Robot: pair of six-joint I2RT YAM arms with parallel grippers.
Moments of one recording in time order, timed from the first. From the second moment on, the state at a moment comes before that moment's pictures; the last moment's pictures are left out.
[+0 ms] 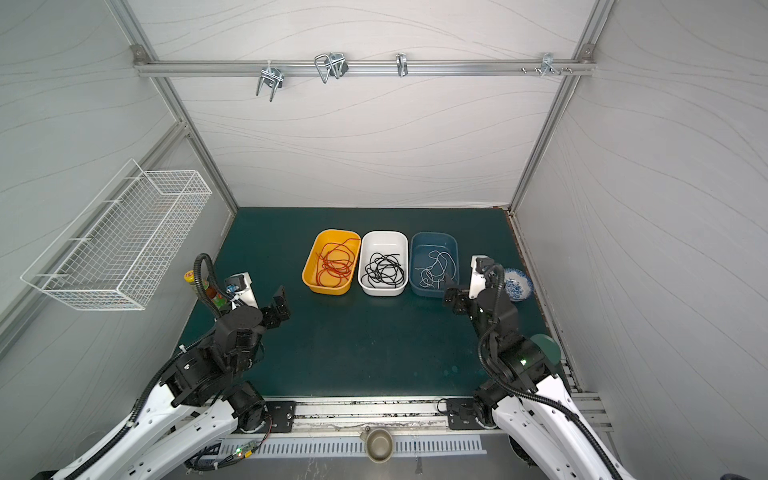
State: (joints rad) left arm -0.68 0.50 0.59 -0.57 -0.81 -0.46; right arm 0.55 0.51 0.63 -0.41 0.40 0.17
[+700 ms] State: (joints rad) left arm -0.32 1.07 0.45 0.13 -0.80 -0.22; right arm 0.53 0.34 0.43 -0.27 0.53 0.12
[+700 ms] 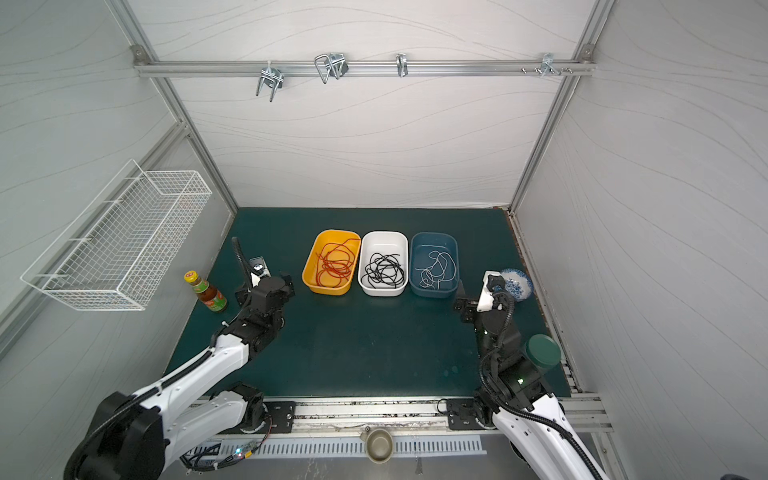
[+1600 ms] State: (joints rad) left arm -0.06 1.50 0.43 0.62 -0.49 -0.10; right arm 0.53 0.33 0.43 -0.25 0.47 0.13
